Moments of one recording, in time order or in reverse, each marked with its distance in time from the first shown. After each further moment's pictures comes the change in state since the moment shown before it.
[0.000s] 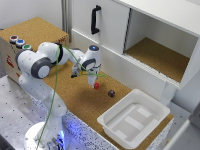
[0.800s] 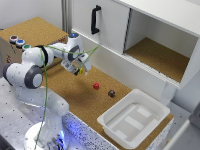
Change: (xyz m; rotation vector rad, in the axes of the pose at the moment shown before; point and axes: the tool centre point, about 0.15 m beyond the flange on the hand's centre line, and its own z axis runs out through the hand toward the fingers) arm -0.087 -0.075 -0.045 0.067 0.096 -1.125
